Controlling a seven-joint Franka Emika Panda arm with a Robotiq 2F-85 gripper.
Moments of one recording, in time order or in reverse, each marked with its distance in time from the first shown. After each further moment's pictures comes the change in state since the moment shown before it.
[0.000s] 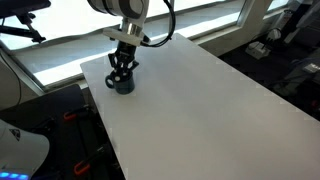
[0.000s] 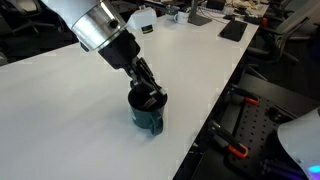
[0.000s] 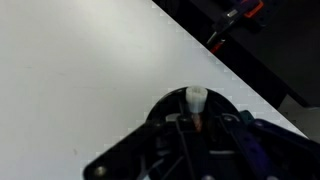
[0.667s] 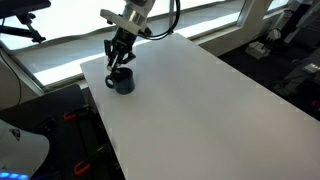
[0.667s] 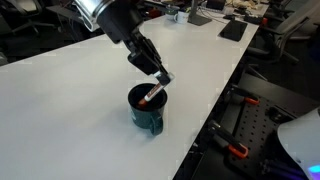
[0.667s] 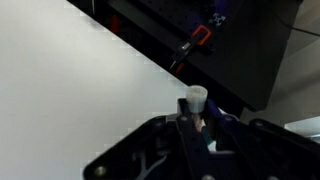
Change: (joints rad) arm -0.045 -0.078 -0.001 0.048 0.139 -0.220 0.000
